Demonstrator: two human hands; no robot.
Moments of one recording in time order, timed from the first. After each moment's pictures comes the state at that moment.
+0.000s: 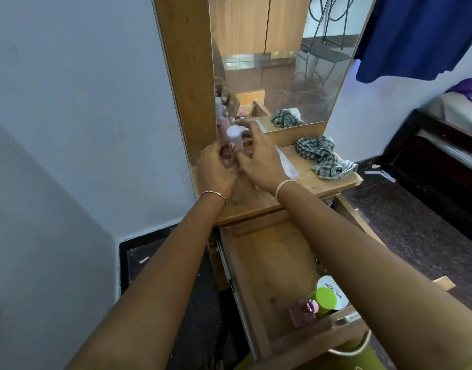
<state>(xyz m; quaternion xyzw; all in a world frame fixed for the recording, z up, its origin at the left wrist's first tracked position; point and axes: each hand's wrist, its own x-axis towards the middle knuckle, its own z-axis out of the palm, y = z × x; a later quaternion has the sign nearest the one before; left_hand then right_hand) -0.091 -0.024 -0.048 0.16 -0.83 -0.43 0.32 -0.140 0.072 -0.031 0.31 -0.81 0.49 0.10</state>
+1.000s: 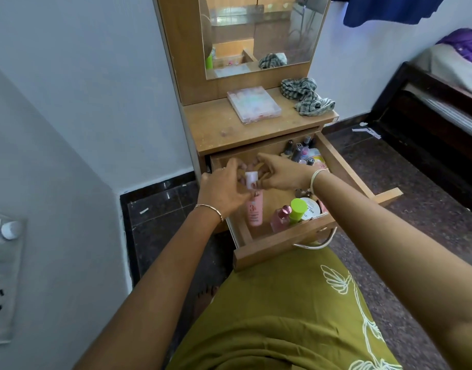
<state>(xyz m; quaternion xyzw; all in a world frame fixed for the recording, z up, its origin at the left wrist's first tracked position) 0.069 0.047 -0.093 0.07 -0.96 -0.28 0.04 -0.028 0.192 -0.073 0.33 -0.84 0.32 -0.29</state>
